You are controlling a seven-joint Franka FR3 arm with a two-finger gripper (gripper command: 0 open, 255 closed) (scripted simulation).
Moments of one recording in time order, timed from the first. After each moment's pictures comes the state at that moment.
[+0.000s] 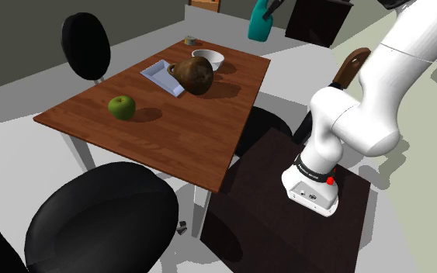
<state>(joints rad) 1.06 -0.10 -1.78 -1.69 0.38 1.94 -1.18</state>
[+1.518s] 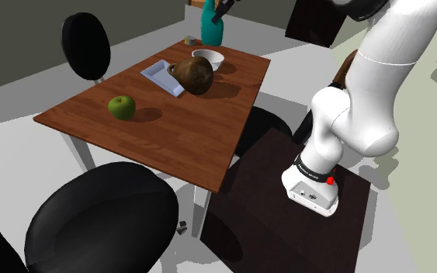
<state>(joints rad) 1.01 0.22 -1.46 -1.78 0.68 2.10 -1.02</state>
